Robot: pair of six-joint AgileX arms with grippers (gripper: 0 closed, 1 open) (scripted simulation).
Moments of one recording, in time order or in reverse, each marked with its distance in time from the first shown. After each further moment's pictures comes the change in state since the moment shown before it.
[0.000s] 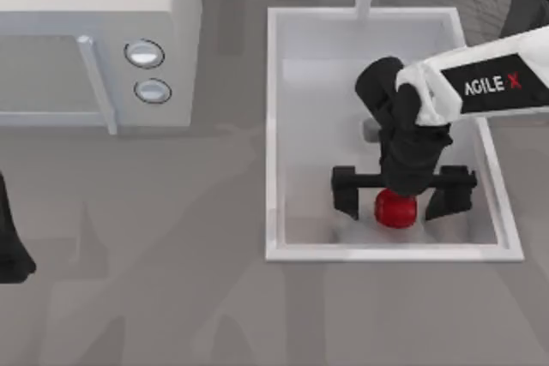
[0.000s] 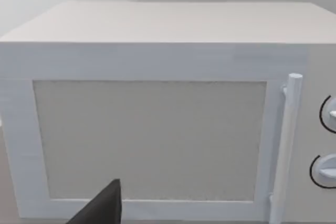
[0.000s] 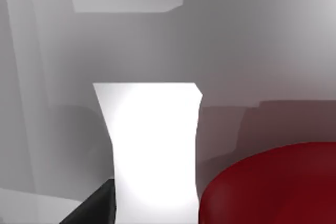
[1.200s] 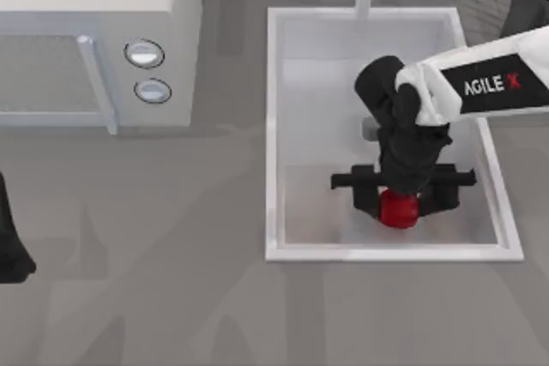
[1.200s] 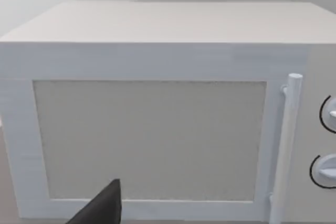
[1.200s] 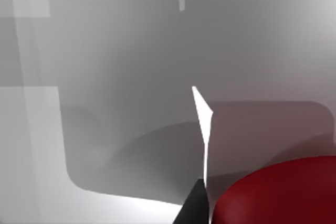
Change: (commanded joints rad) left arm 0.000 0.000 0.000 0.000 0.000 0.000; right arm 0.000 0.000 0.000 0.000 0.000 0.000
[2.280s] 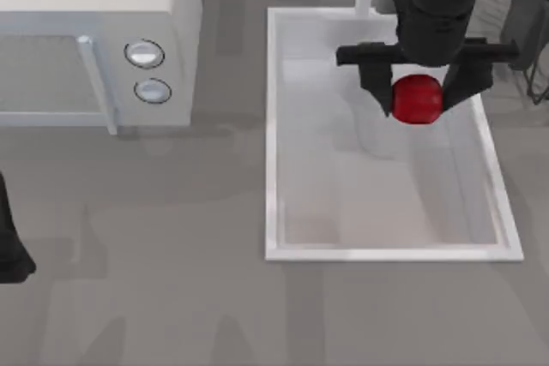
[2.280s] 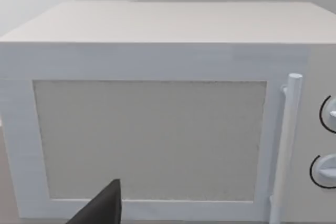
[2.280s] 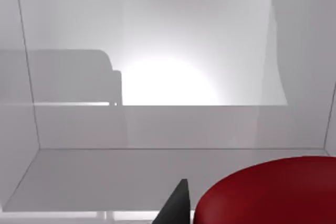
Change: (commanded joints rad) left arm 0.000 0.000 0.000 0.000 0.000 0.000; right arm -0.004 -0.199 0.595 -0.781 0.020 -0.012
